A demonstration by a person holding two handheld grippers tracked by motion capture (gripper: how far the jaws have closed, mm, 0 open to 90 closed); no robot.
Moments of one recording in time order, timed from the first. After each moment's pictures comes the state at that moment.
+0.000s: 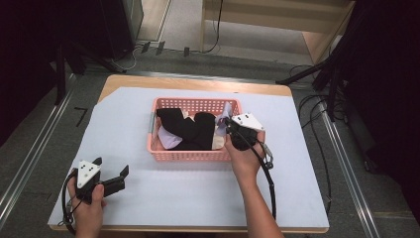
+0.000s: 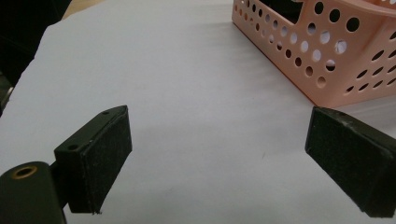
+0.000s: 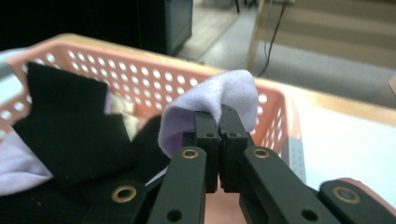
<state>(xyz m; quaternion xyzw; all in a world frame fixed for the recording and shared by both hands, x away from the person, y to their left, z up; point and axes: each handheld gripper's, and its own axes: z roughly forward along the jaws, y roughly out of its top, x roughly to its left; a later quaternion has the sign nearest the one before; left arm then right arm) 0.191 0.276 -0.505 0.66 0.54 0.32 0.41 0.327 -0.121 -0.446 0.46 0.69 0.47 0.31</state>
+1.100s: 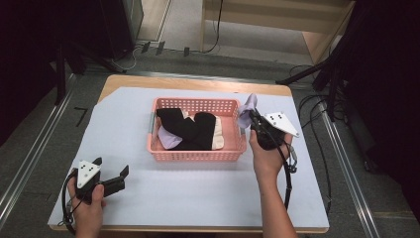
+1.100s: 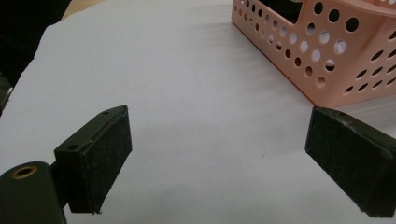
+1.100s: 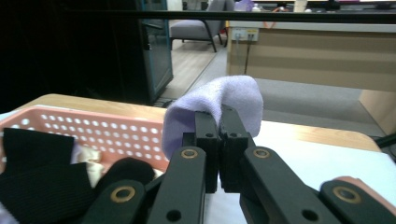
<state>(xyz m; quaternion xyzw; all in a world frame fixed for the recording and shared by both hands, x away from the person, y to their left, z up) 0.191 0.276 -0.505 0.67 0.54 0.32 0.41 0.316 -0.180 -0.423 0.48 0.61 0.52 0.35</state>
